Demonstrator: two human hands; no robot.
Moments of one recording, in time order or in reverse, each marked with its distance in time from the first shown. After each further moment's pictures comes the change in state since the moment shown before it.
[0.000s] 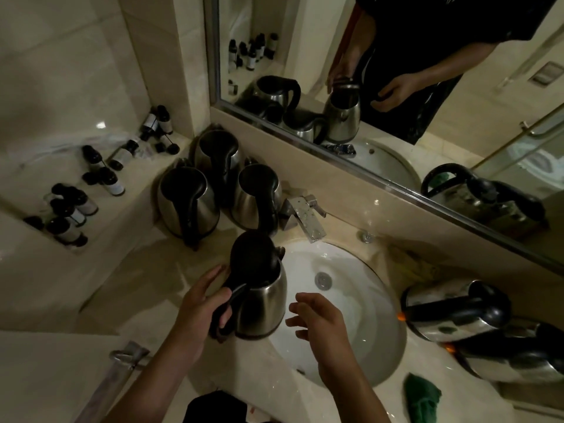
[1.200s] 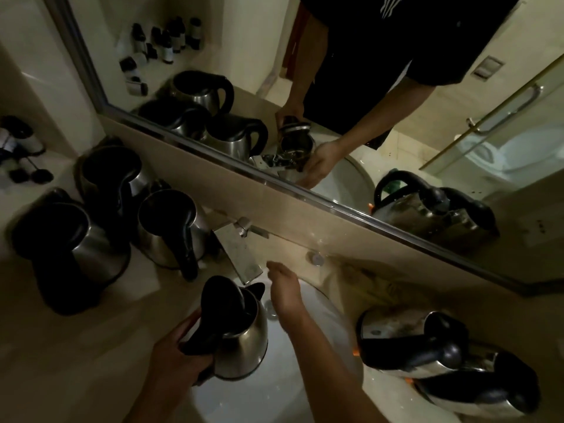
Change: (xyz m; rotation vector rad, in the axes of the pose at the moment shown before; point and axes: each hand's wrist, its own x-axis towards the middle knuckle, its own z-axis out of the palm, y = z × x) left_hand 0.095 -0.041 0.108 0.219 0.101 -0.088; right_hand 0.215 -0.041 -0.051 -0.087 0.035 -0.042
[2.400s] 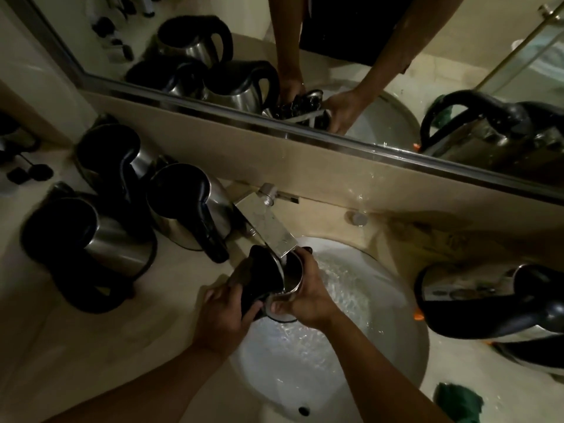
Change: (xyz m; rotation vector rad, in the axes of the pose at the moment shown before) left_hand 0.108 -0.071 -0.011 1.154 0.096 0.844; right_hand 0.037 0.127 0.028 -0.288 -0.090 -0.357
